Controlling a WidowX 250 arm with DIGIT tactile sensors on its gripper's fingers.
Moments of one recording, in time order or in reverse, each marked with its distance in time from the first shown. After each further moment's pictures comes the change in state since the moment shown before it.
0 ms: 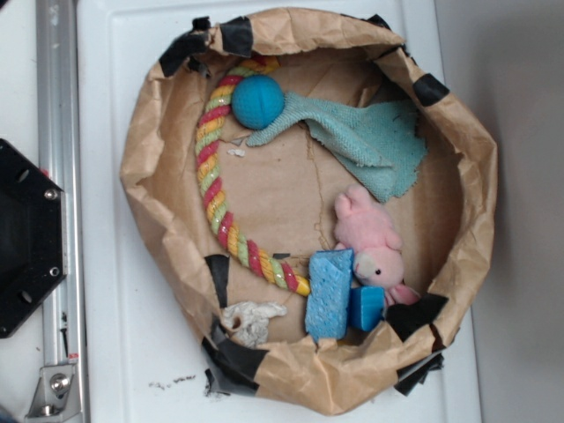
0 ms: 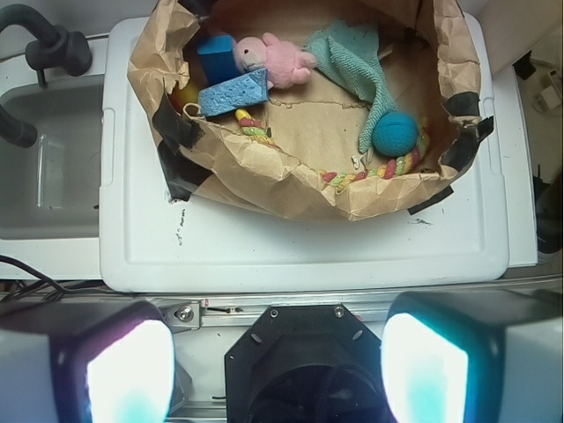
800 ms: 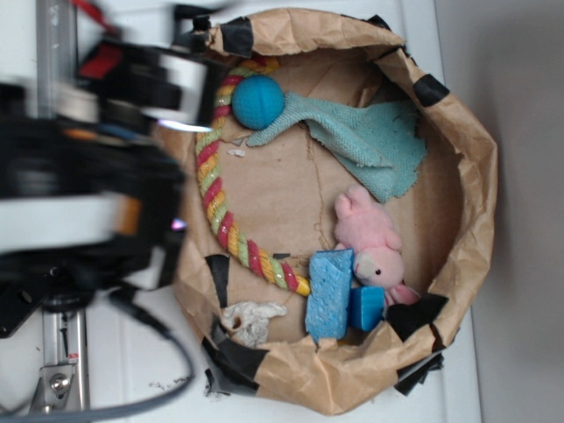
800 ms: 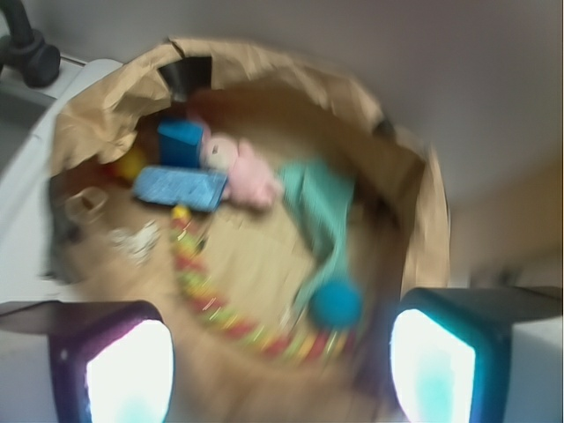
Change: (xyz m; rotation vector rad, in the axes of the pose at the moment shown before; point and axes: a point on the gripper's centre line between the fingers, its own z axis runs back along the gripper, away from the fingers) arm 0.090 0.025 -0.072 0.242 -0.263 -0.537
